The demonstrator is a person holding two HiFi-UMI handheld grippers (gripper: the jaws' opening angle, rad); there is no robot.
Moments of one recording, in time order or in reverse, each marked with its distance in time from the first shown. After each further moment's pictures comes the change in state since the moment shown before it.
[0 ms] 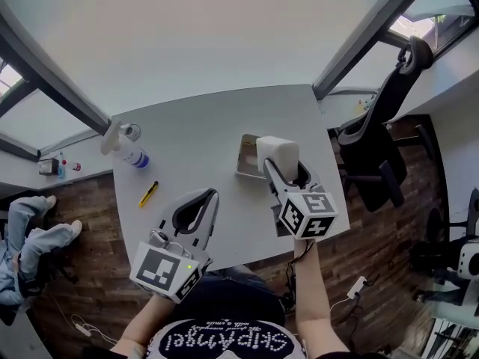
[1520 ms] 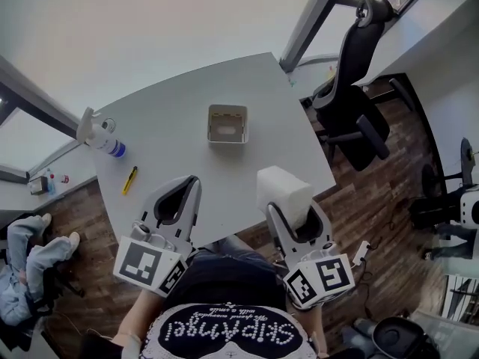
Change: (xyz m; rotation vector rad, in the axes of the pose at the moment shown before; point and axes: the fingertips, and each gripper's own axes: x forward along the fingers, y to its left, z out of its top) left arm -0.030 -0.055 -0.001 0.046 -0.011 -0.114; right arm -0.218 0.054 -0.019 0.096 -0.141 -0.116
